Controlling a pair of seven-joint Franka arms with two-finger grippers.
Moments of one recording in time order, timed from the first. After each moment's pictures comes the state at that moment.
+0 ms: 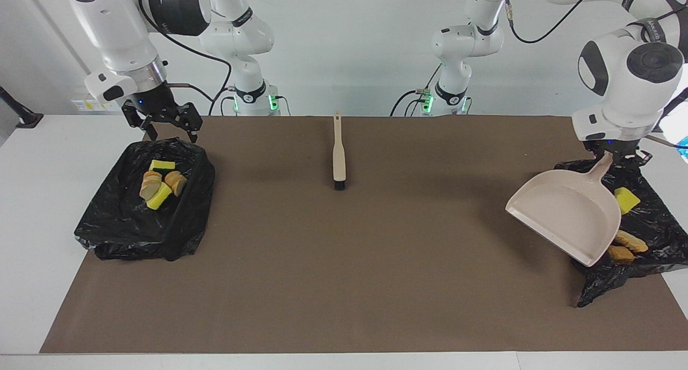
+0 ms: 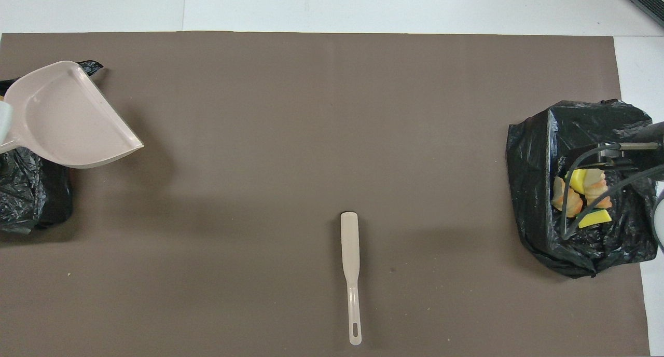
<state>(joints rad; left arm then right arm) 0.04 0.13 -0.01 -1.67 0.40 1.73 0.84 0.03 -0.09 -0.06 -1.74 -0.03 1.68 0.04</state>
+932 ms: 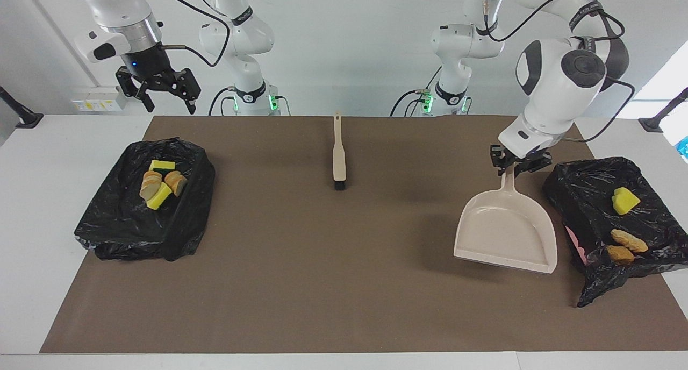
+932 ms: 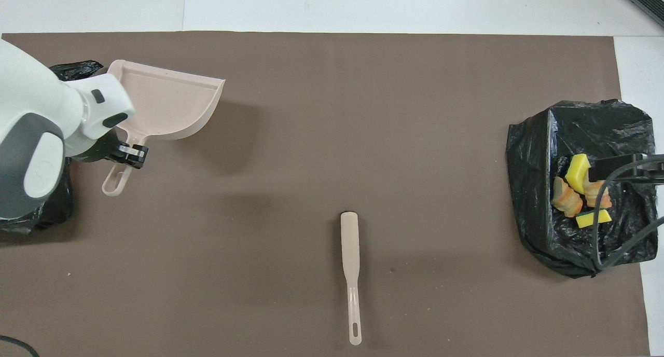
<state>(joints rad) -0.19 0.11 -0.01 -1.73 0.04 1.76 0.05 0.03 -0.13 -0.06 -1.67 -0.02 1.57 0.04</state>
